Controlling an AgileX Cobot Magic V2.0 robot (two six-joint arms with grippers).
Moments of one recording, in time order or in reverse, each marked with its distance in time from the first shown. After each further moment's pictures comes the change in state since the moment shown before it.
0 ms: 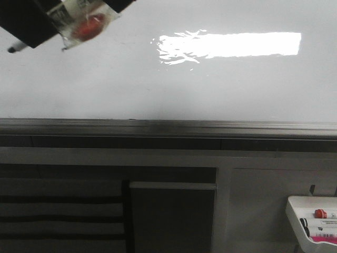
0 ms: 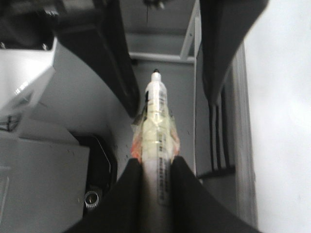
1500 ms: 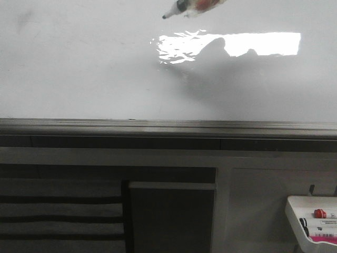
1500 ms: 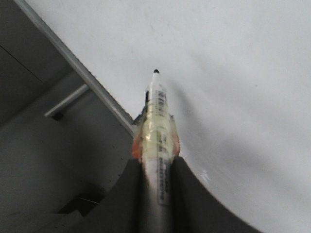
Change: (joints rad) left arm 0.365 -0.323 0.340 -0.264 -0.379 -0.115; right arm -0.235 -0.111 0.094 -0.139 -0.175 0.589
